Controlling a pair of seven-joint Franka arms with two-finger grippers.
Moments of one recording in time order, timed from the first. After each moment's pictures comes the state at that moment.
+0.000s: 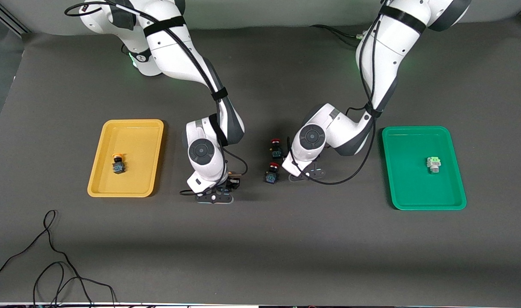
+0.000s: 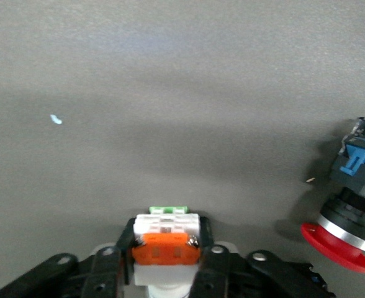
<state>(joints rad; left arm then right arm) -0.38 0.69 -0.29 -1.77 0.11 2.34 -0.87 0.97 0.86 -0.52 -1.58 0.49 2.36 0.34</state>
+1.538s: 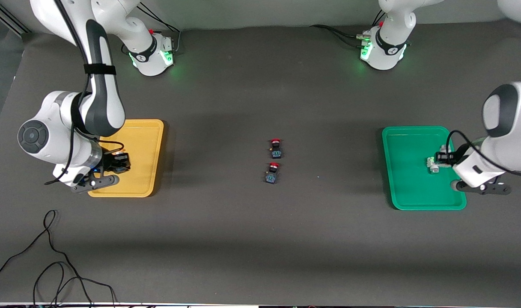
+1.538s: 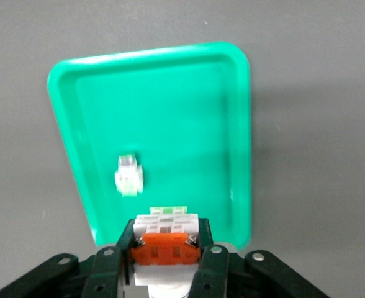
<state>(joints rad) 0.27 0.31 -0.26 -1.82 0.14 1.91 0.06 0.95 0.37 -0.96 -2.05 0.33 2.17 -0.40</state>
